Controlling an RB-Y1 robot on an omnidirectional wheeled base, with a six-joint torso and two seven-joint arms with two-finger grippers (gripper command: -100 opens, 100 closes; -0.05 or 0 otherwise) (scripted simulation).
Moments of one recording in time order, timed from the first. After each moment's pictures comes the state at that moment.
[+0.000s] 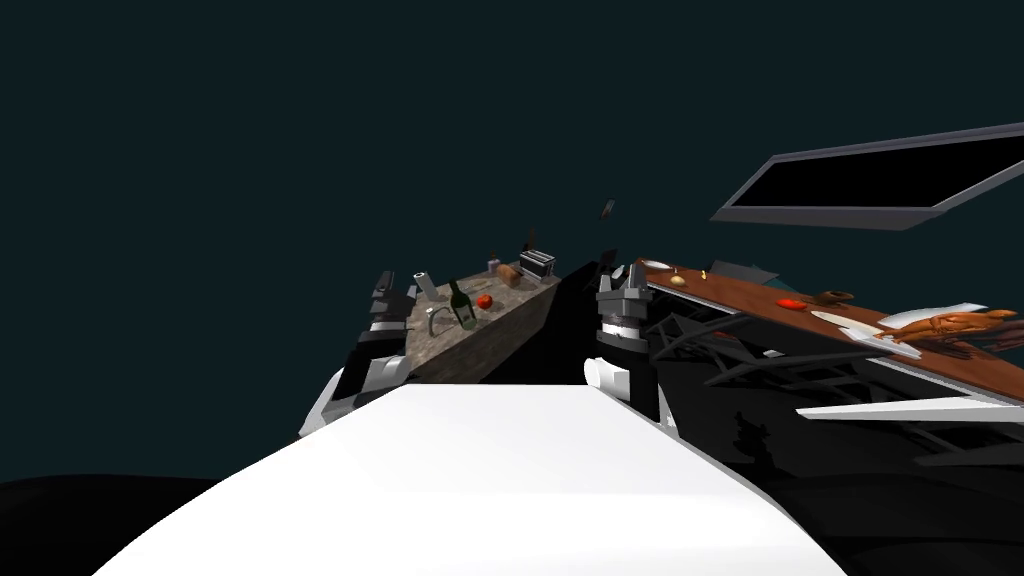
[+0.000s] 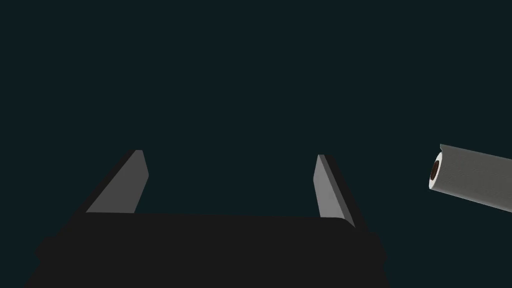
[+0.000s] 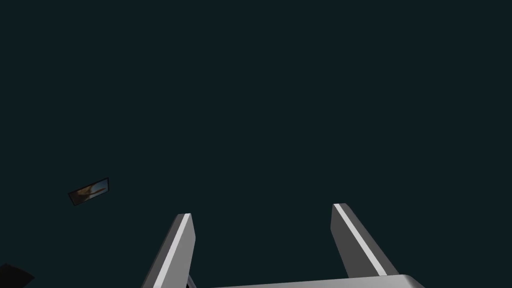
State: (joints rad) left arm 0.44 0.22 0.22 -2.20 0.14 -0.25 0.12; right arm 0.50 0.01 -0.06 -2.39 -0.04 -0.38 -0.09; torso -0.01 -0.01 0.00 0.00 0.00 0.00
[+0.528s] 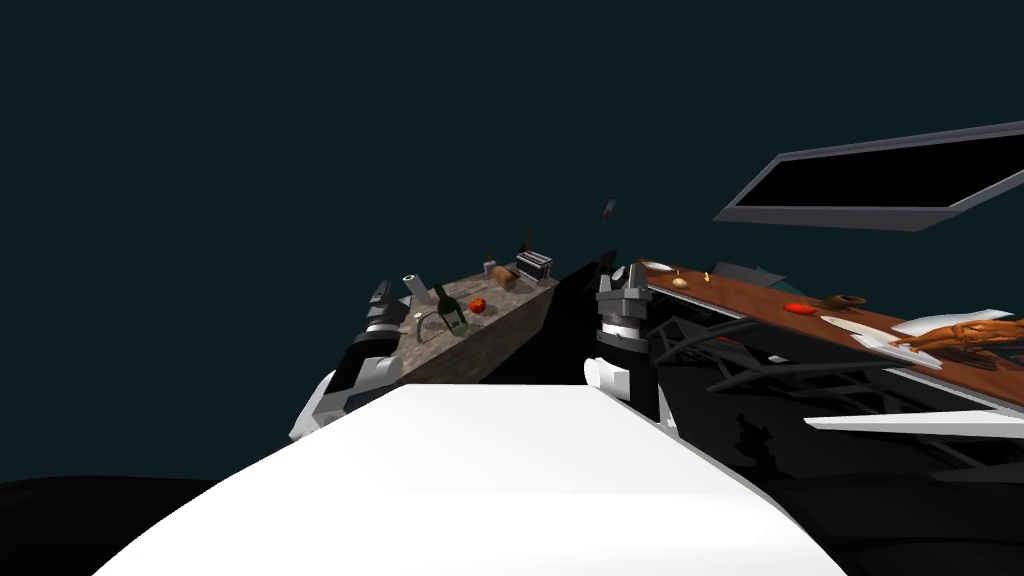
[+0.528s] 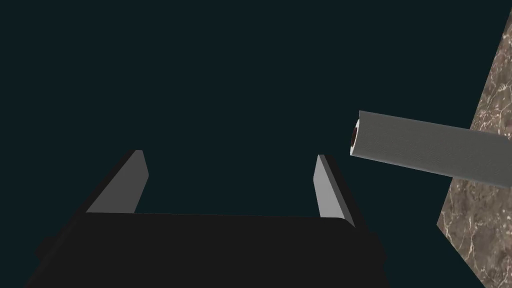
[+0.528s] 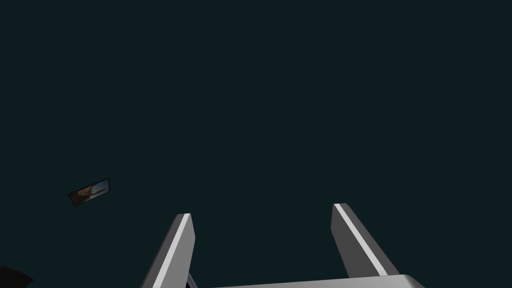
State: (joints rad) left arm 0.42 0.23 0.31 -2.11 0.19 -0.10 0.17; right arm 0.50 0.01 -0.06 -2.39 -0.04 -0.38 -0.09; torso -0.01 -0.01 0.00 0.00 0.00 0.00
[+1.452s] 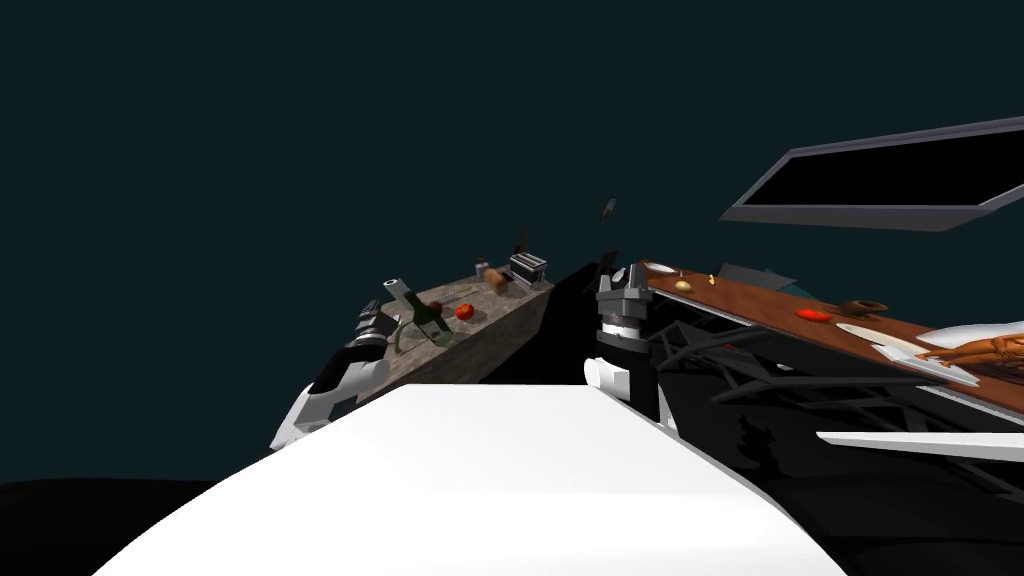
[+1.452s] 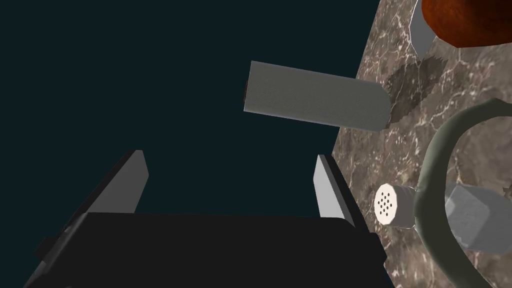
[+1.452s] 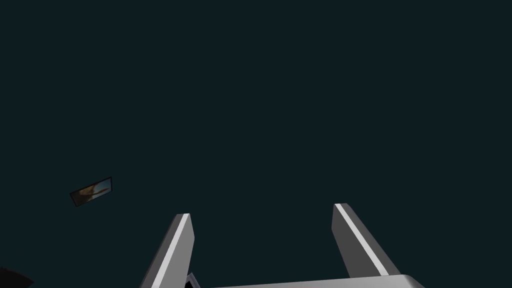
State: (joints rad) left arm 0.40 0.22 0.46 -1.98 0.27 0.13 0.23; right arm 0.50 0.01 -0.06 -2.39 -0.04 -0.38 -0.09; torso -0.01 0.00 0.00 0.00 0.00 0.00
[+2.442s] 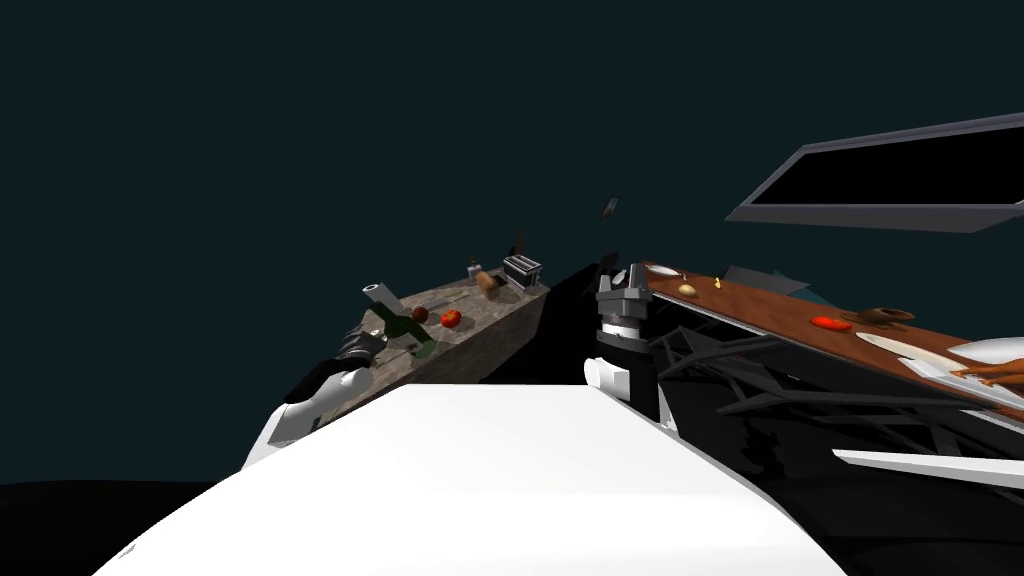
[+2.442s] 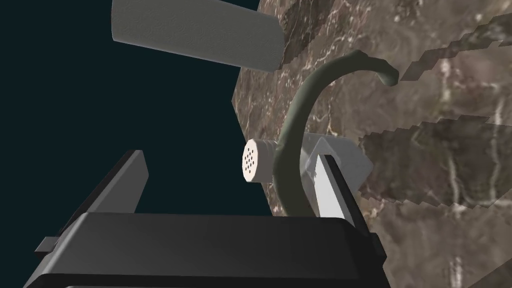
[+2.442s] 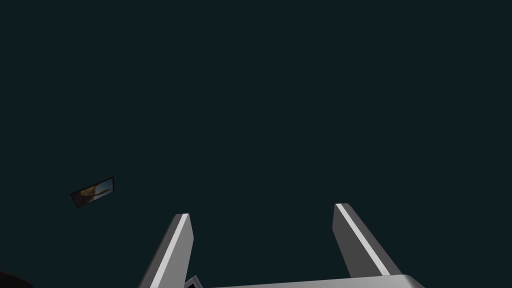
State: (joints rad) left arm 0.38 0.21 0.61 -1.84 0.35 0.36 0.31; right arm 0.50 0.01 -0.06 -2.39 -0.04 -0.38 -0.09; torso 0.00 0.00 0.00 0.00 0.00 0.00
